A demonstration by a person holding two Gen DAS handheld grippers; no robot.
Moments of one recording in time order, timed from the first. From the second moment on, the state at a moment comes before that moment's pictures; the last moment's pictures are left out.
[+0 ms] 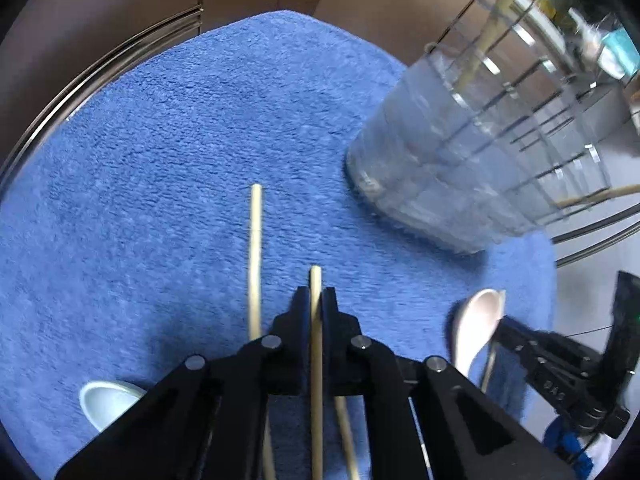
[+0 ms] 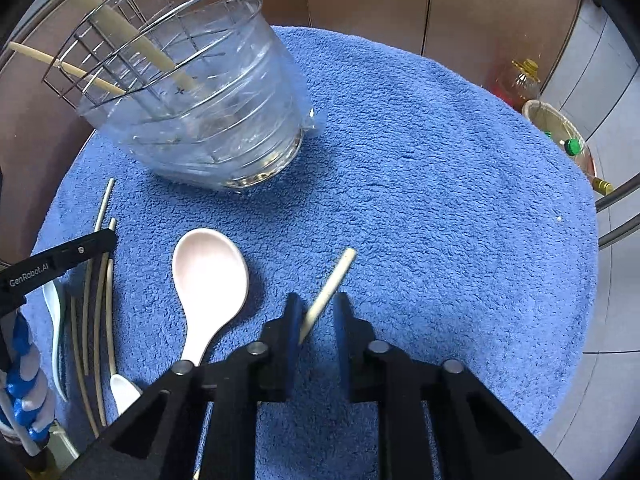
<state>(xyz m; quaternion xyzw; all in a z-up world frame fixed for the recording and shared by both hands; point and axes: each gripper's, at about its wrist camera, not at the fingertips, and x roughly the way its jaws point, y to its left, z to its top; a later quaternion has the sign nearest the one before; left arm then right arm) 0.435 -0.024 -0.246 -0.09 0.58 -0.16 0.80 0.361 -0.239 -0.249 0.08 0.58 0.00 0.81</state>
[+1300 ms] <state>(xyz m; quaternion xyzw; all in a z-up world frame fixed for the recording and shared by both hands) 0.381 -0.013 0.033 -0.20 0.15 -0.19 0.95 0.304 -0.249 0.020 0.10 0.08 0.13 0.98</state>
